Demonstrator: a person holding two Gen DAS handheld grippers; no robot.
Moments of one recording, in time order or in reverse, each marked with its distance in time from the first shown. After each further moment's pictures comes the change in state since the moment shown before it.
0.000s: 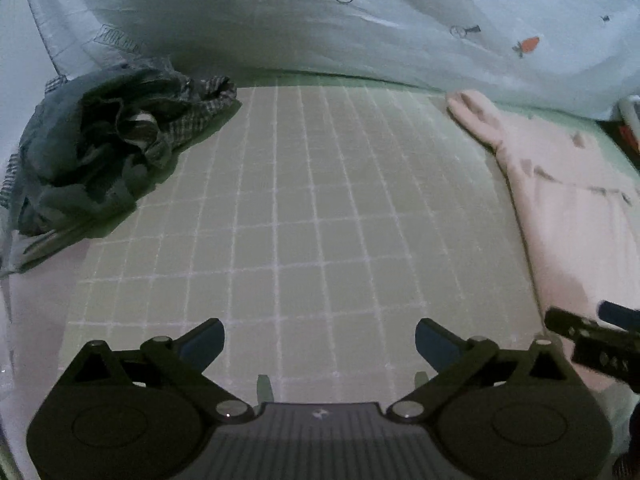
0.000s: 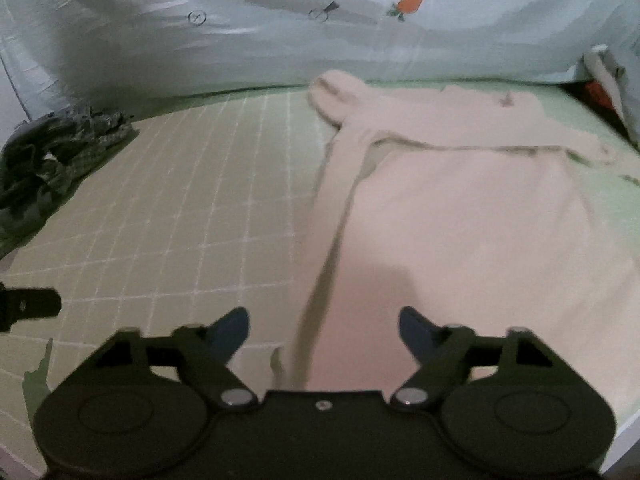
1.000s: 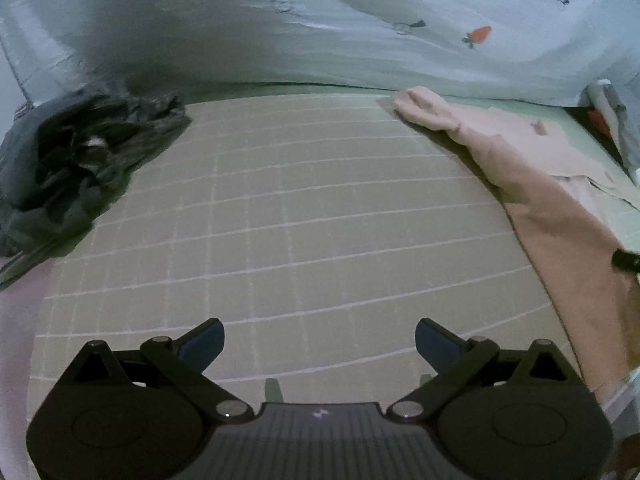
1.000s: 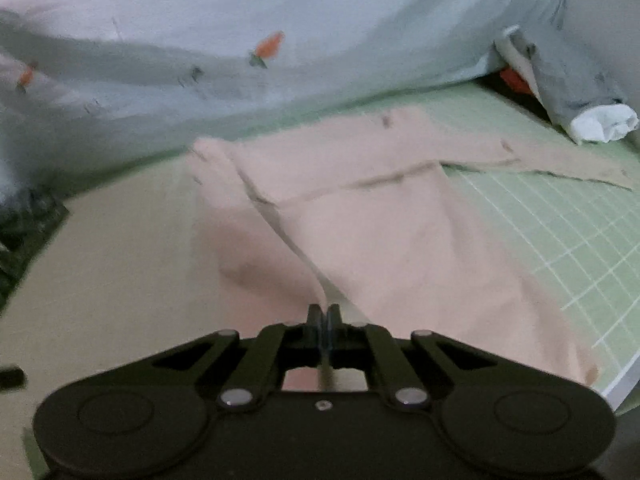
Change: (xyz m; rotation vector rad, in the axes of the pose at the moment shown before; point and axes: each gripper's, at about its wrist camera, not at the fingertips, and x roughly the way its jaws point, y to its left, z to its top) left arm -0.007 -0.072 0.015 0.048 -0.018 -0.042; right arm -0.019 -0.150 0.032 0.124 -0.054 -0.070
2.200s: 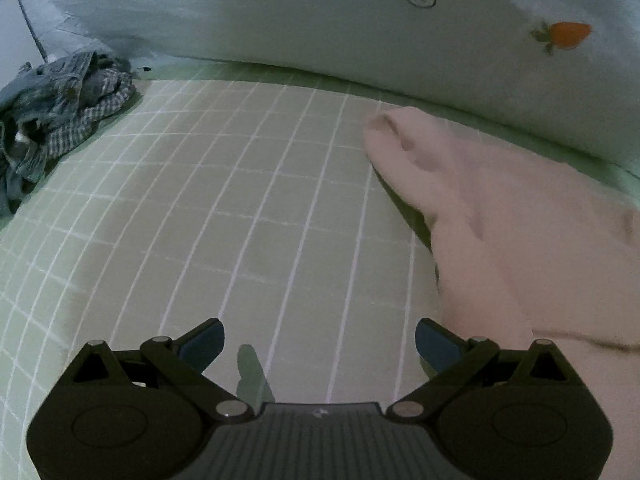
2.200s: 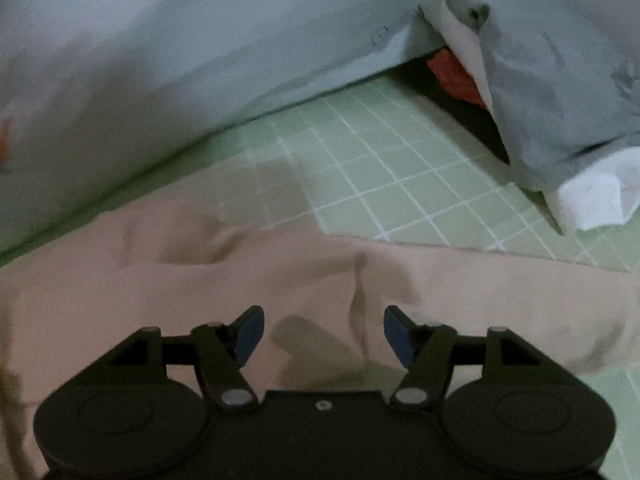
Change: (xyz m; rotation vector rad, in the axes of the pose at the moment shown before) left arm 0.154 -0.156 0.144 -0.284 0.101 0.224; right arm 0.184 -0.233 0.187 0.065 0.088 -0.066
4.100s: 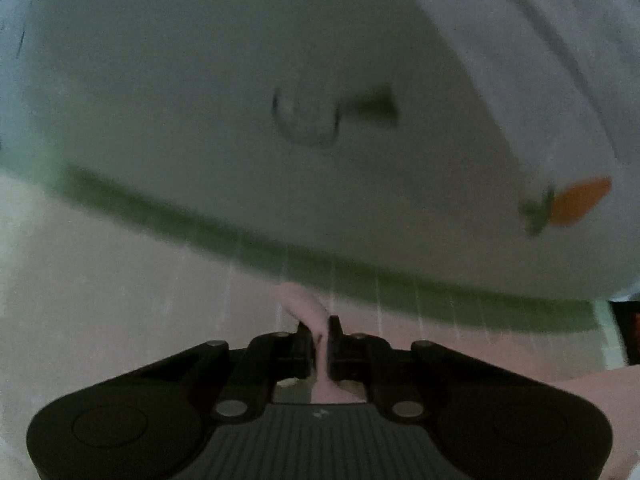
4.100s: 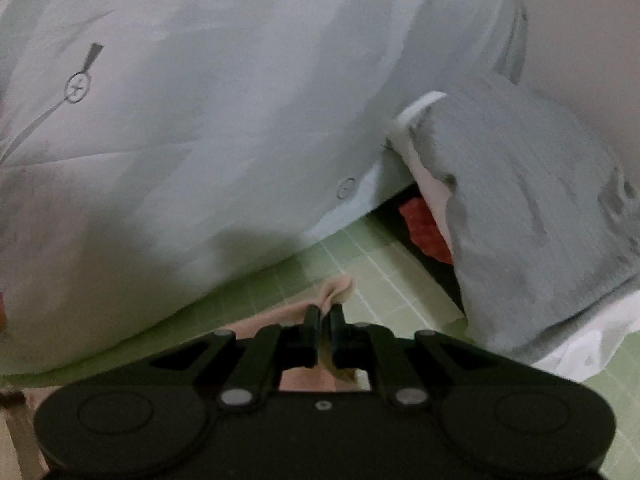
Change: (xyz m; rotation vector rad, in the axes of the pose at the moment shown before) left arm 0.074 -0.052 0.152 -0.024 -0.159 -0.316; right arm -0.032 -0.039 0.093 0.055 -0.264 0.034
